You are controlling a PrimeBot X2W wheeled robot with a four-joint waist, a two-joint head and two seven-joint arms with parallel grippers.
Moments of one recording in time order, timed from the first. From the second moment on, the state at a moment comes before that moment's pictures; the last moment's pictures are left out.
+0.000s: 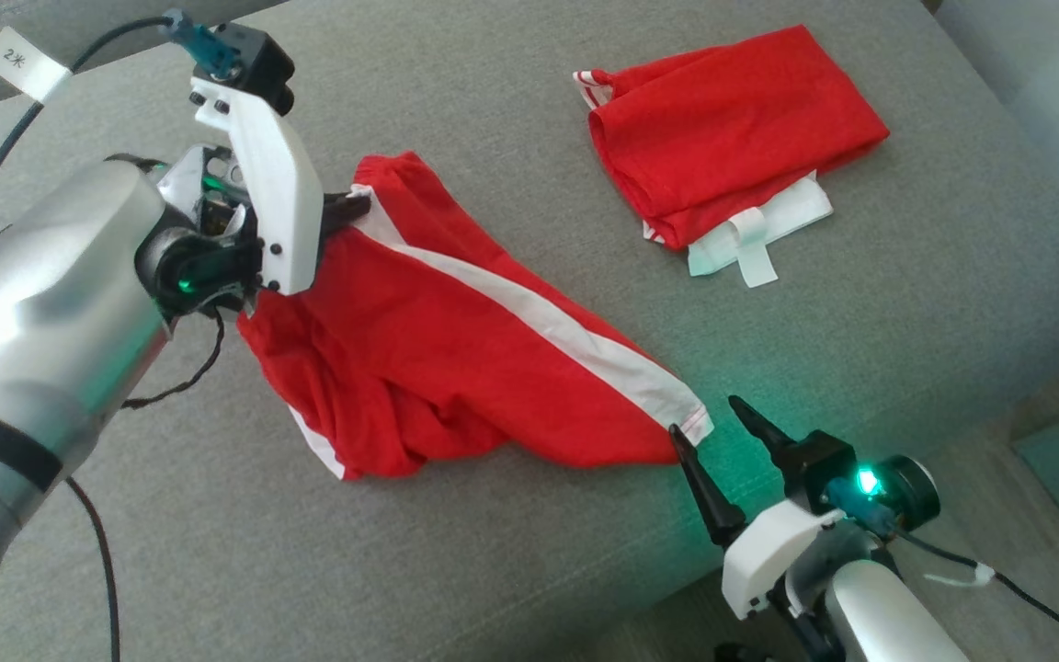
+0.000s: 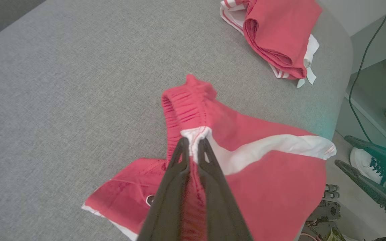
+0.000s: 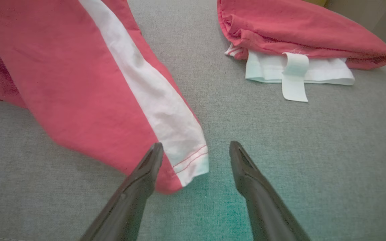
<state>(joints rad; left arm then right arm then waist) -1.12 0.45 -1.19 0.67 -1.23 -0.13 0.52 -0.15 -0.07 0.31 0.43 0.01 0.13 -0.08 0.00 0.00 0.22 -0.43</state>
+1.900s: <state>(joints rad) -1.21 0.40 -1.12 0.67 -1.45 -0.13 0.03 -0.70 -0.38 0.31 0.41 0.13 0.13 -0.02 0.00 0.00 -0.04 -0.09</state>
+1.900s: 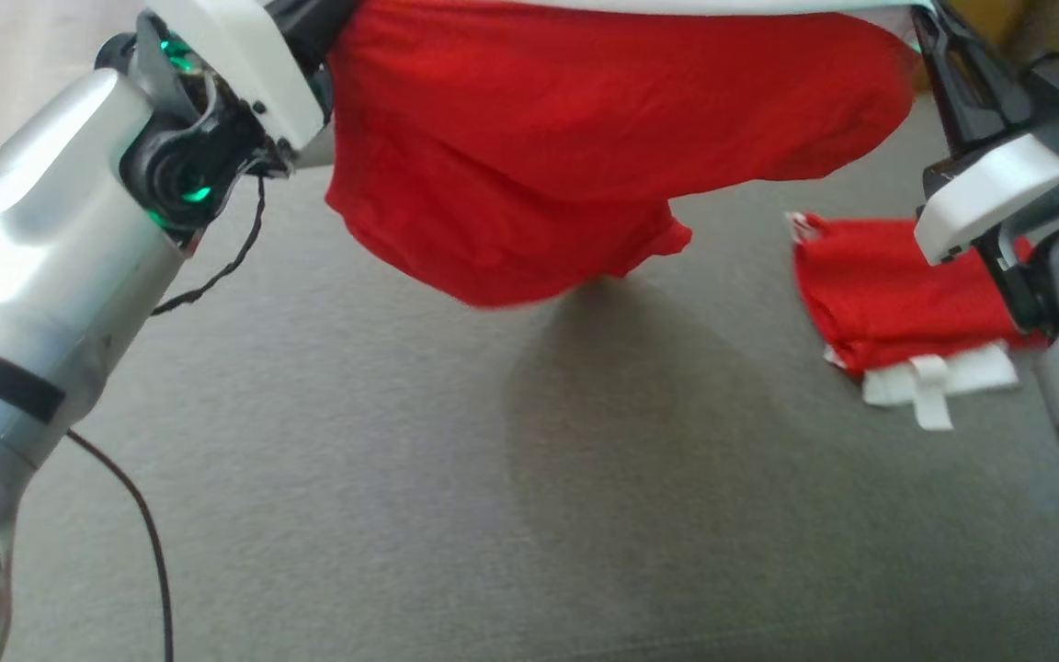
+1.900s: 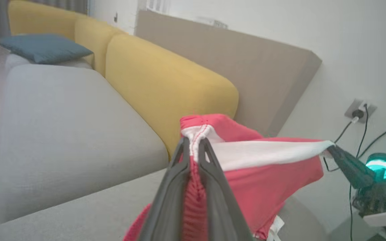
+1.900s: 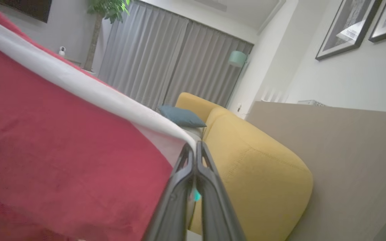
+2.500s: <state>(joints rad) -1.00 0.59 -1.10 0.30 -1.48 0.04 -0.05 -0.38 -0.38 0.28 0.04 0.17 0.13 0.15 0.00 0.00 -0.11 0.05</state>
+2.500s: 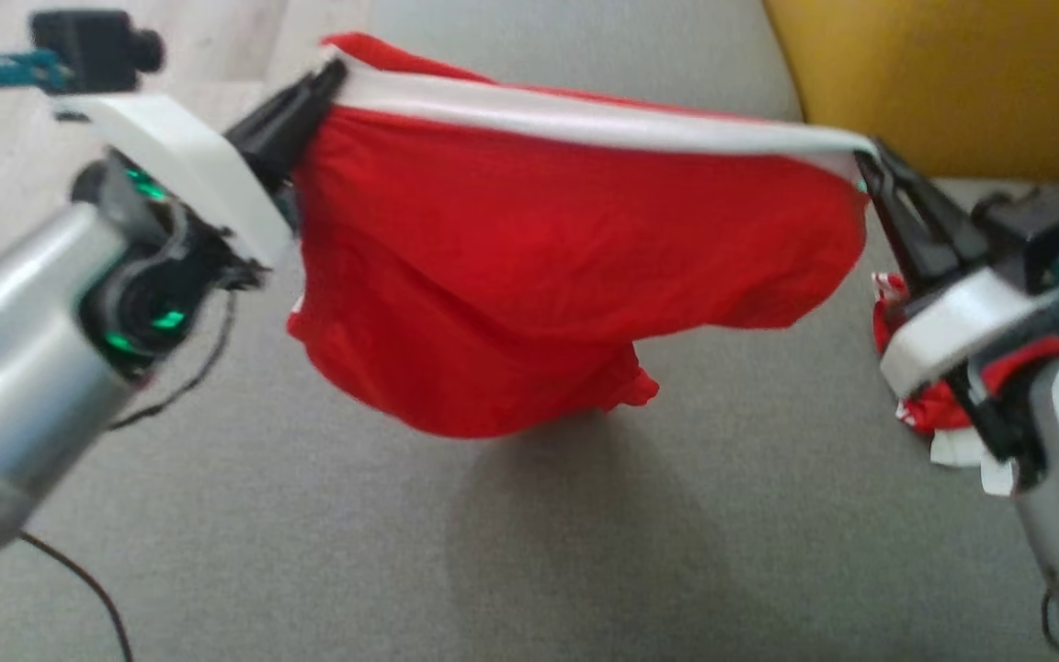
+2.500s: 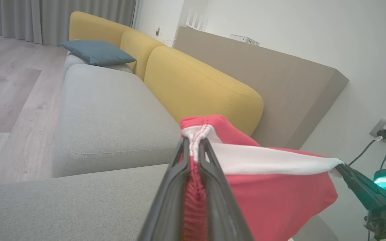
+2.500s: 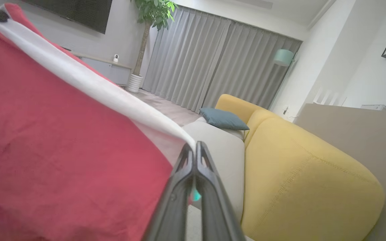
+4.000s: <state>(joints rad) -1.10 0.33 -0.96 0.73 -1.30 -0.13 -0.25 -1.15 -0.15 0.36 1.24 0.11 0.13 -0.25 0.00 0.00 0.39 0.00</state>
